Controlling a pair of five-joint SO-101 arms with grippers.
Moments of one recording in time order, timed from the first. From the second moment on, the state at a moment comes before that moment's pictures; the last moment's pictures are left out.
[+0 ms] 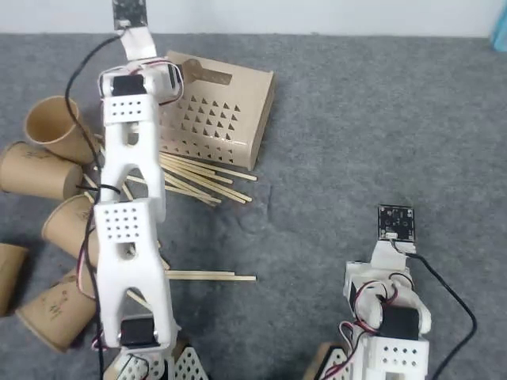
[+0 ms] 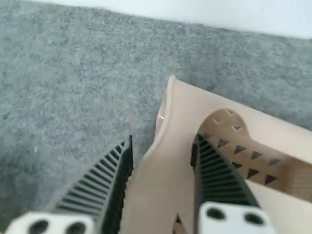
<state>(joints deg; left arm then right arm) -11.0 62.4 -65.3 61.9 8.5 2.0 -103.1 95.3 76.0 -0.4</state>
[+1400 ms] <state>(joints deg) 0.0 54.7 -94.8 92.7 -16.6 2.0 -103.1 95.3 76.0 -0.4</state>
